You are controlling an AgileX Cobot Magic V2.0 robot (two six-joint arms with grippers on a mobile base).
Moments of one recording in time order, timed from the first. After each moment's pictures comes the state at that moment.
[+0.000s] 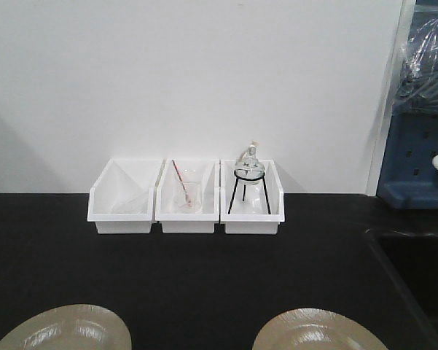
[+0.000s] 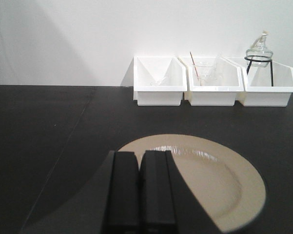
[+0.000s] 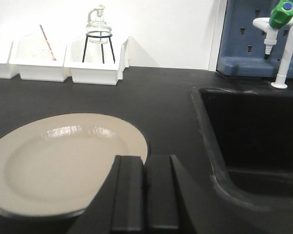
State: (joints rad) left arm -0.02 -0.01 0.03 -0.11 0.11 0.11; right arm 0.08 -0.01 0.03 -0.09 0.19 0.03
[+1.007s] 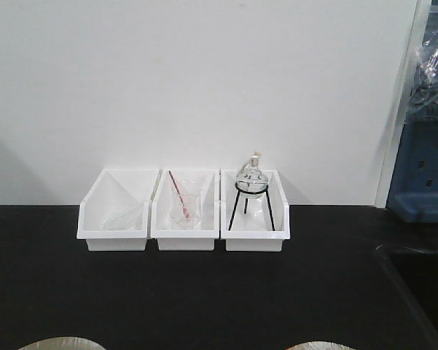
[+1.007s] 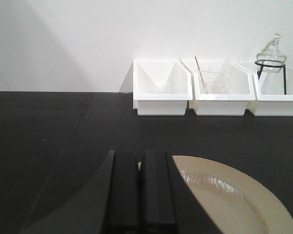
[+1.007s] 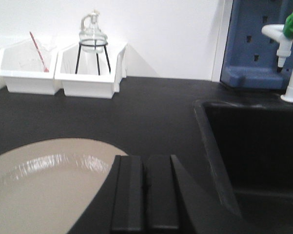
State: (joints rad) left arm -0.02 -0.01 0.03 -0.11 0.10 0.11; right arm 0.08 -0.01 0.03 -0.09 0.16 0.03
